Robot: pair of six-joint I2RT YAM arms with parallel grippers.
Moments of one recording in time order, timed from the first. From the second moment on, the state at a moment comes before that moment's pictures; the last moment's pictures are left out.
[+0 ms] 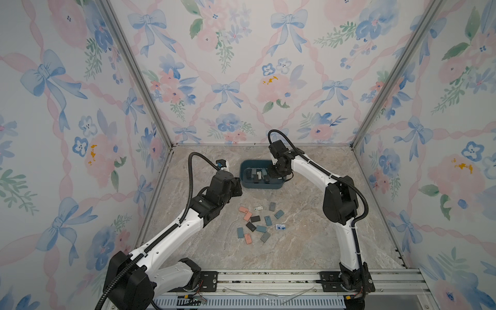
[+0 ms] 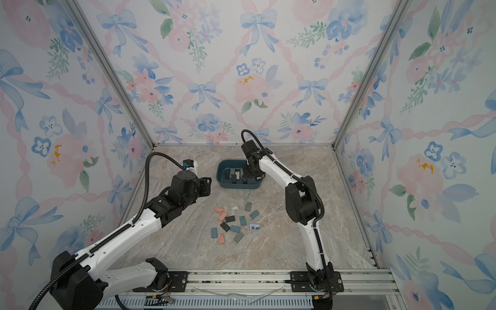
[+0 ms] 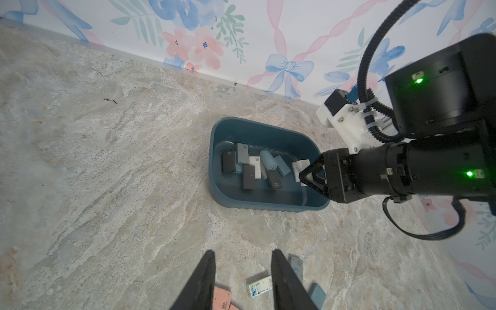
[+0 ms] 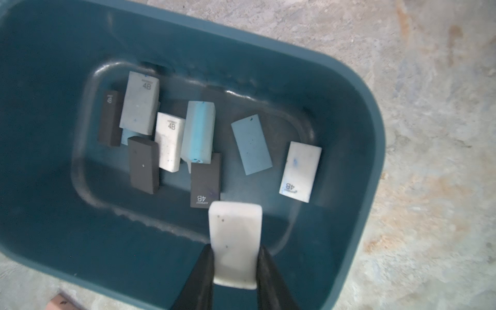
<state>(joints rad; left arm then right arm) -0.57 1.15 0.88 -0.26 -0.25 -0.55 0.53 2.25 2.02 -0.93 0.06 0.28</state>
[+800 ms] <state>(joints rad) -0.57 1.14 0.88 -0.27 -0.25 -0.57 0.49 2.43 2.29 -1.03 0.11 0.27</state>
